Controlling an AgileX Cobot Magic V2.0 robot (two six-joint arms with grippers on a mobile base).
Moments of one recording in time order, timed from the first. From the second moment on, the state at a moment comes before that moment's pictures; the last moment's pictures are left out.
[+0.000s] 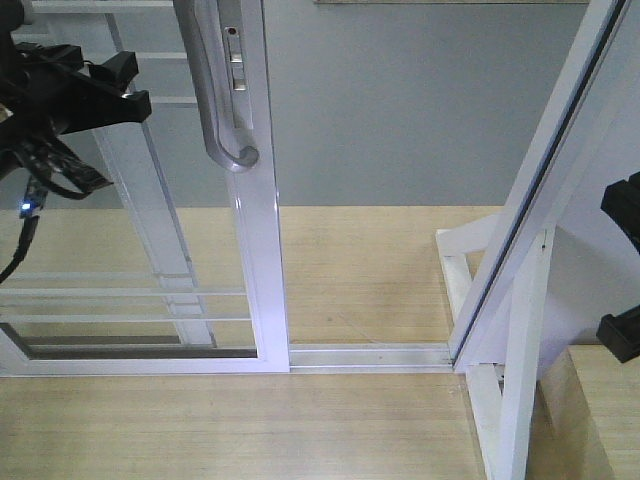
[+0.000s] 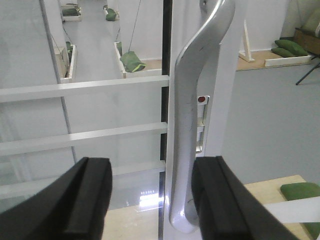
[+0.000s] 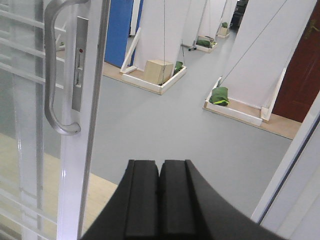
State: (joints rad) left arm -0.25 1.38 -0.86 -0.22 -0.26 0.21; right arm 0.38 0.51 -0.49 -0.18 0.19 -0.03
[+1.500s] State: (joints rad) left arm -0.20 1.78 -1.36 -0.23 -0.09 0.16; right arm 0.38 0.51 -0.49 -0.27 0.20 -0.03
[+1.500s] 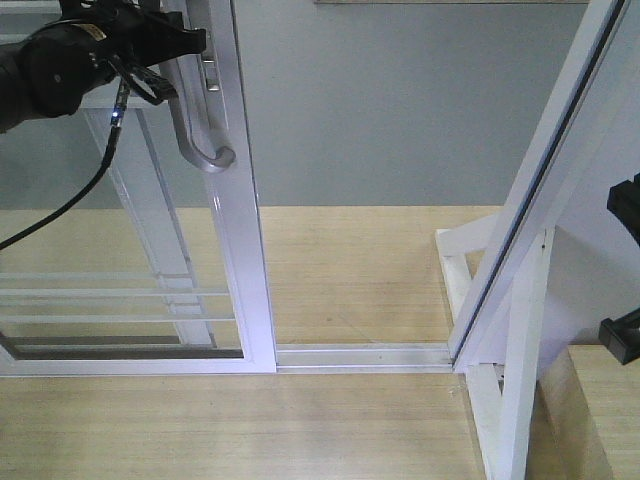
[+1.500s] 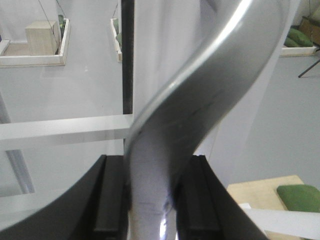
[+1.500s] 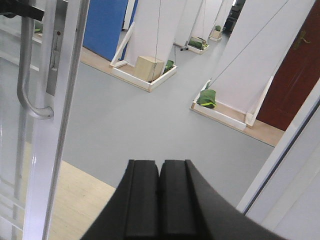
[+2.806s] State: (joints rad) left arm -0.03 0.88 -0.91 -0.16 0.28 0.26; right arm 0.38 0.50 -0.49 -0.24 0.21 0.06
